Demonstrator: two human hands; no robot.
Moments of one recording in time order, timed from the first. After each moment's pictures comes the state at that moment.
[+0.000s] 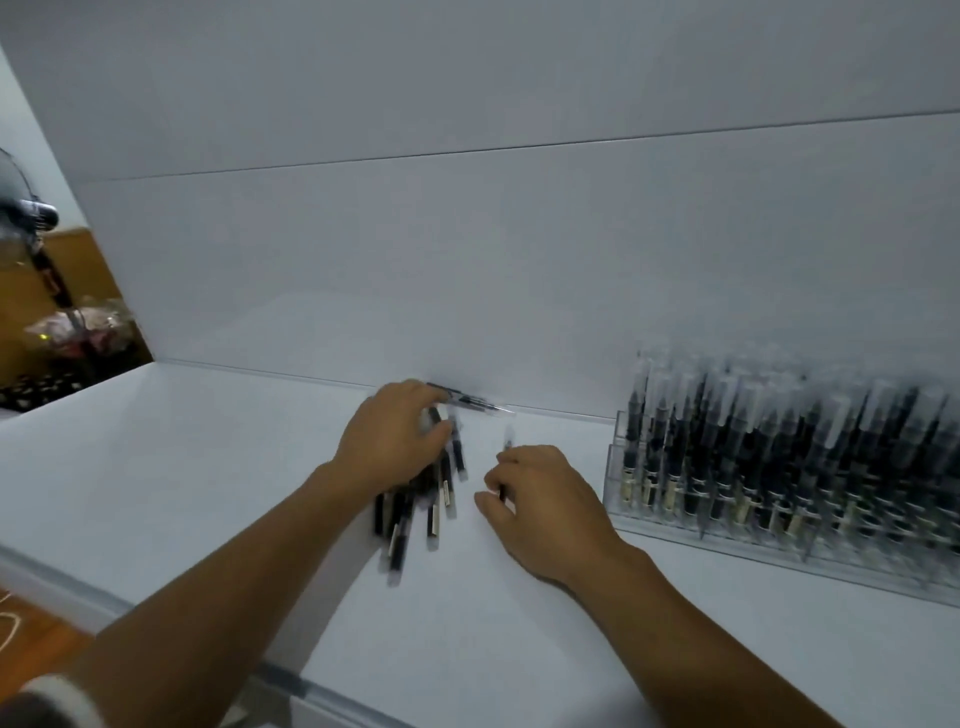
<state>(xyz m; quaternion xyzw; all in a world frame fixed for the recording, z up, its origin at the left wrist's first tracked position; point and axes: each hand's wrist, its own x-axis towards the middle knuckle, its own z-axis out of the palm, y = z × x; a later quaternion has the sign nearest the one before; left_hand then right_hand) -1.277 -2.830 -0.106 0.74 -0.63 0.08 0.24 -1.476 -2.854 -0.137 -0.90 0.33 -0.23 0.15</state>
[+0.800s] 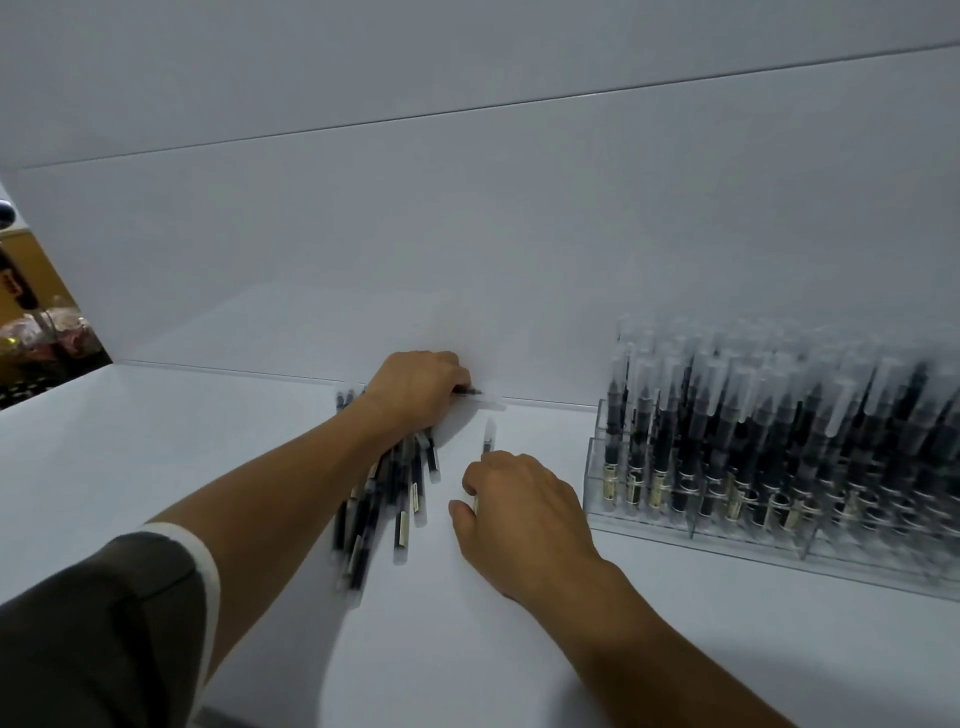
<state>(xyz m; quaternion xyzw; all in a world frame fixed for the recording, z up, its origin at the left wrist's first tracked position) -1.281 -2.919 -0.096 0.68 -0.71 0.18 0.00 -1.470 -2.846 -0.135 -0.89 0.38 -0.22 0.10</state>
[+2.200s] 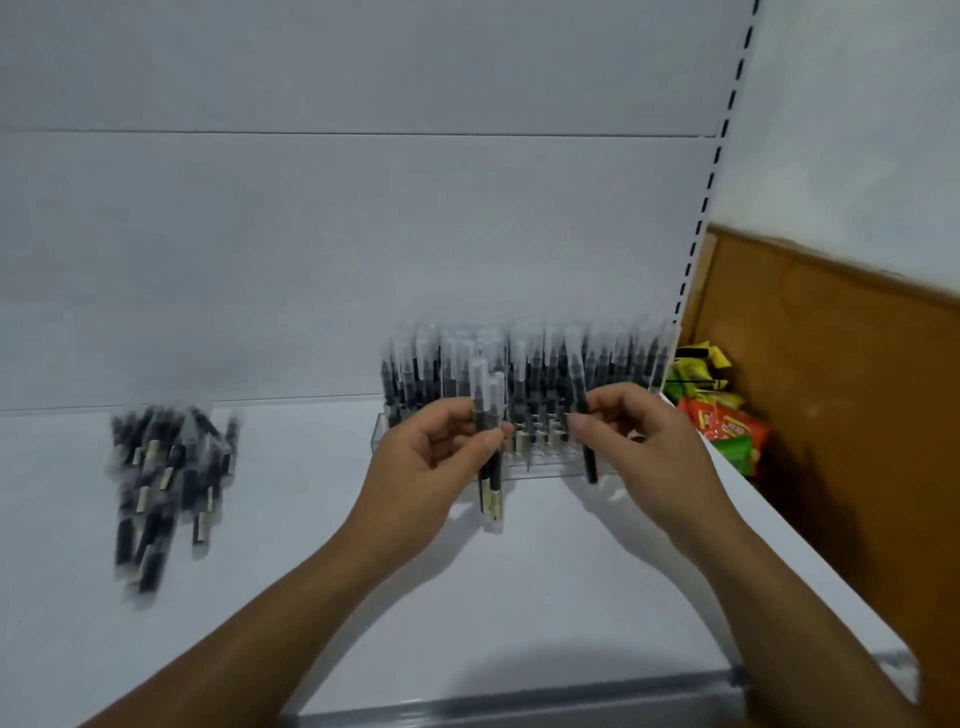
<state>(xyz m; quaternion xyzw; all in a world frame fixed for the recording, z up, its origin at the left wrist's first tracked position) -1.509 -2.801 -0.104 0.37 -0.61 -0.39 0.58 -1.717 -2.821 -0.095 -0.65 0.46 -0.53 0.28</state>
